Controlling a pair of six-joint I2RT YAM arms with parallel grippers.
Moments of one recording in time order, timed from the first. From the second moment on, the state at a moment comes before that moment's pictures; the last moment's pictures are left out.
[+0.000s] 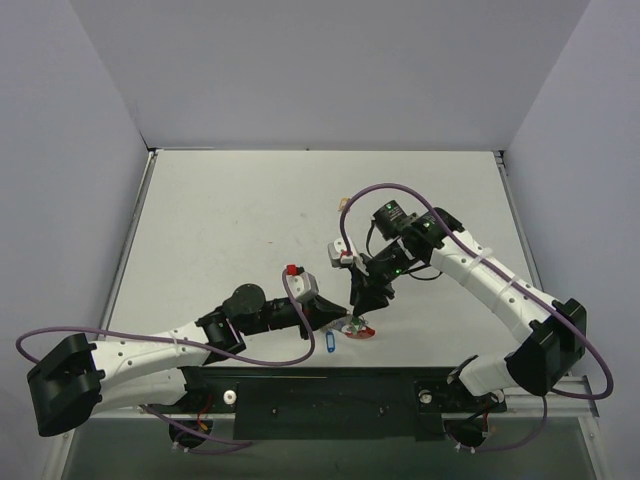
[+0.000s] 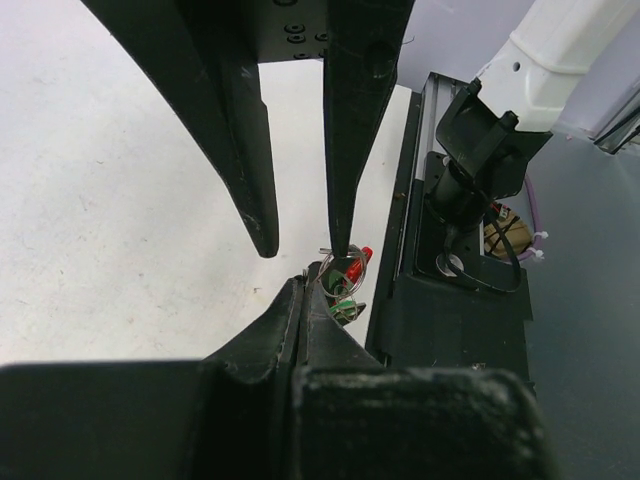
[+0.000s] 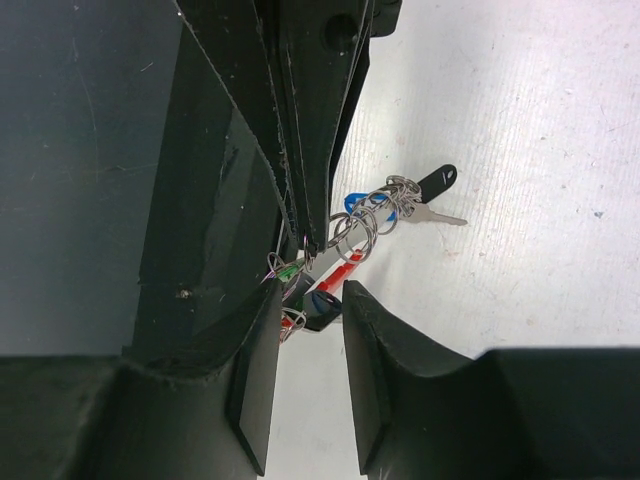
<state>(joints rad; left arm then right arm) -1.06 1.03 0.42 0.59 0.28 -0.21 0.65 1.40 1.27 -1.16 -0.86 -0.91</state>
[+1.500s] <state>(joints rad) -1.06 1.00 0.32 0.82 0.23 -0.30 0.66 1.42 1.31 -1.16 -0.88 -0.89</state>
